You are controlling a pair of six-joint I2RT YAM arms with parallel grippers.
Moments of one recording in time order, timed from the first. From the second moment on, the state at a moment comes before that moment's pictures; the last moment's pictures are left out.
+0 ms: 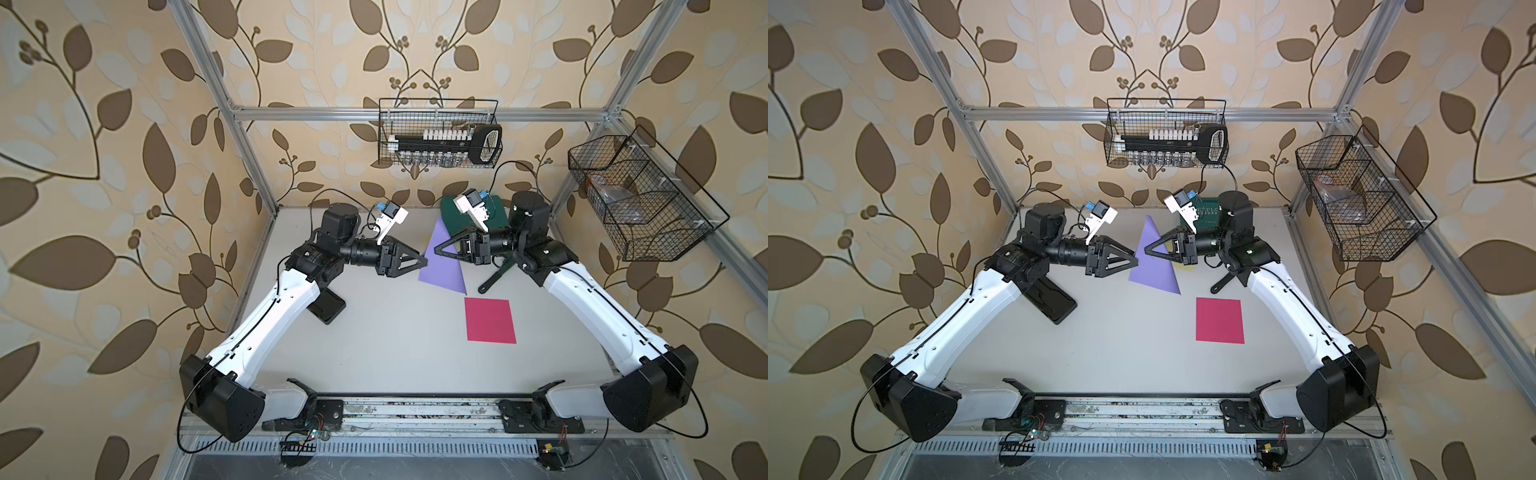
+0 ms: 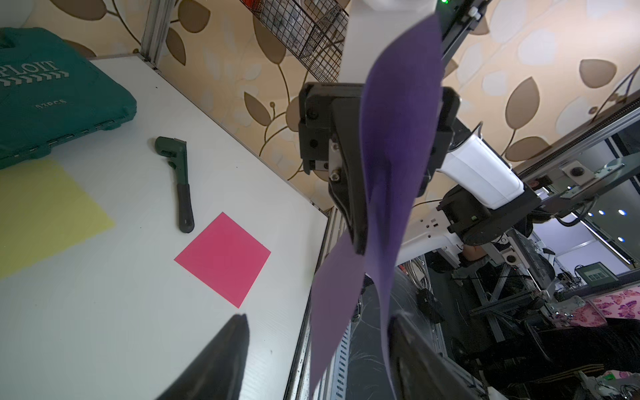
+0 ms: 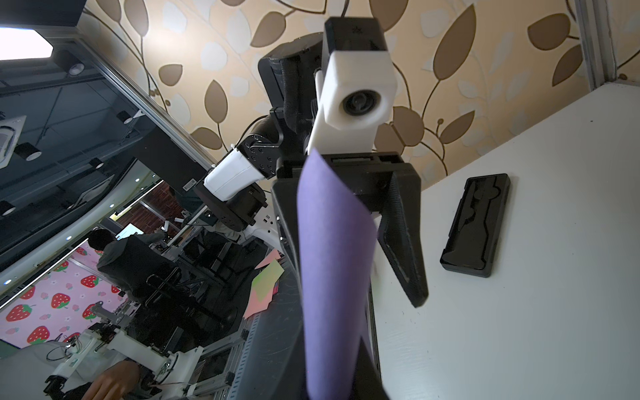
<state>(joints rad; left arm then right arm) -0.45 1.30 1.33 -0.43 1.02 -0.31 0.36 1.38 1.33 -0.14 -1.25 0.48</state>
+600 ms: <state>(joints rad) -0.45 1.35 1.37 -0.53 1.04 -0.30 0.36 1.39 1.33 -0.12 -1.17 0.49</state>
